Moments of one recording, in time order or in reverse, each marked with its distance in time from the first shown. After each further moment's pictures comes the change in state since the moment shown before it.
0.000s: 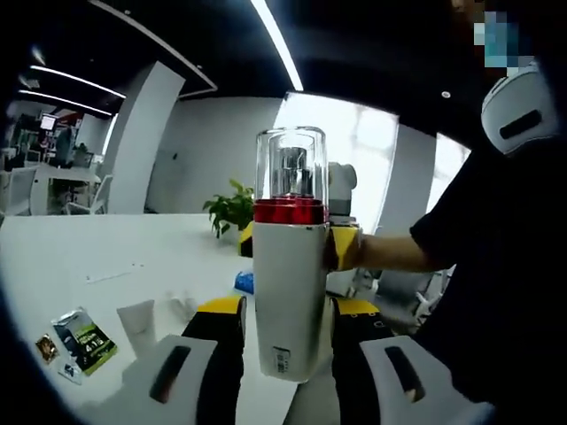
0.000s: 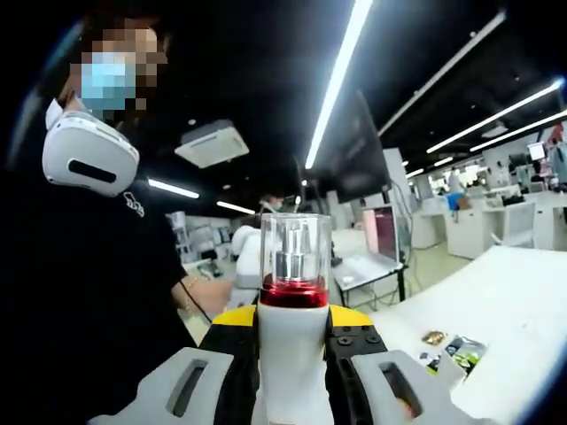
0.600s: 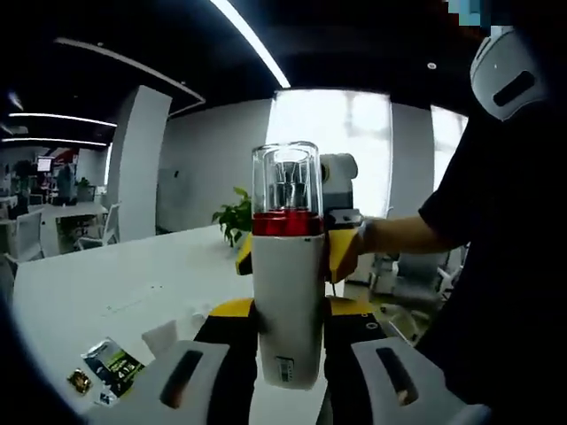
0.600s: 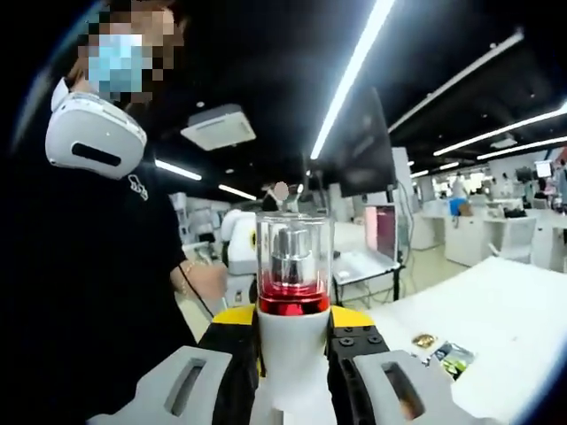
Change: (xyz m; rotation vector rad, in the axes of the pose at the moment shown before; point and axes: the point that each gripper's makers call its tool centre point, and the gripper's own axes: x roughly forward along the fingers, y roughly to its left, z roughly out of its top) left arm 0.000 0.007 0.001 0.176 0.031 0.064; right arm 0.000 -0.001 -0.003 -0.050 0.060 -0.013
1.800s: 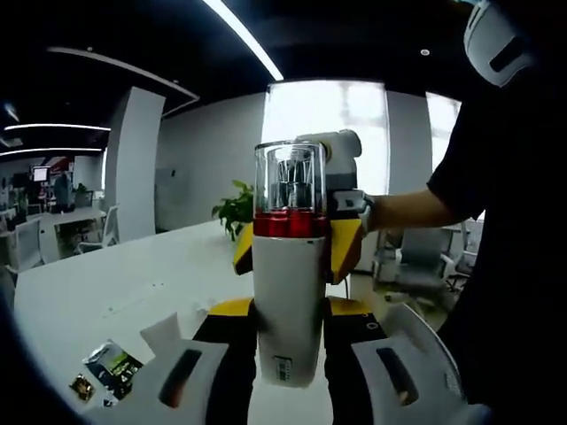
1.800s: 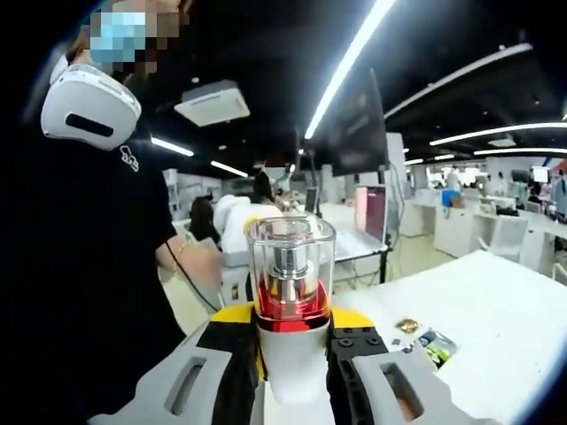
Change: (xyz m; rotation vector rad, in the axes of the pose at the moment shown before) left arm 0.013 0.015 -0.026 0.040 0.032 -0.007; right arm -0.006 -0.021 -0.028 -0.076 0.106 -0.056
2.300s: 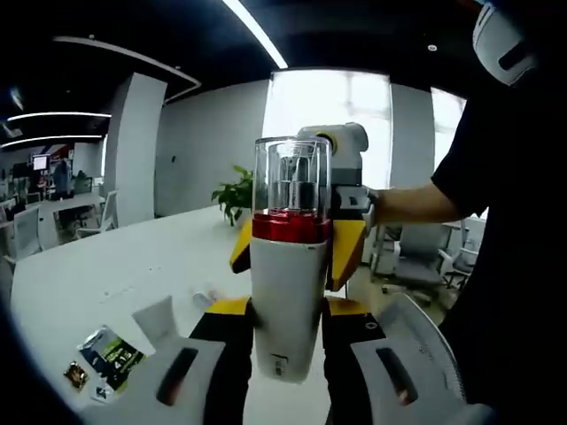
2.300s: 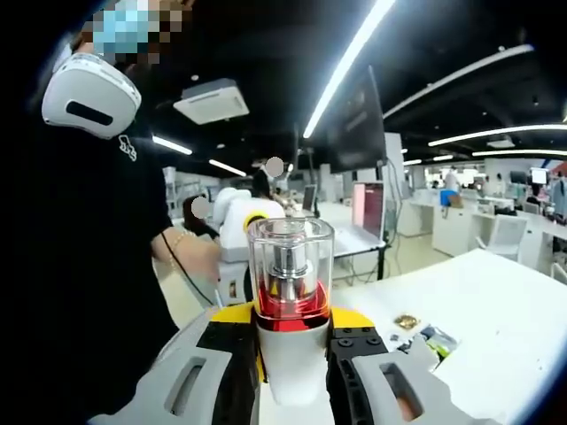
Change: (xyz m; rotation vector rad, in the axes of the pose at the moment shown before) left arm 0.006 -0.003 -0.019 -0.034 0.067 0.000; right arm 0.004 -0.001 -0.017 -0.006 0.014 -0.011
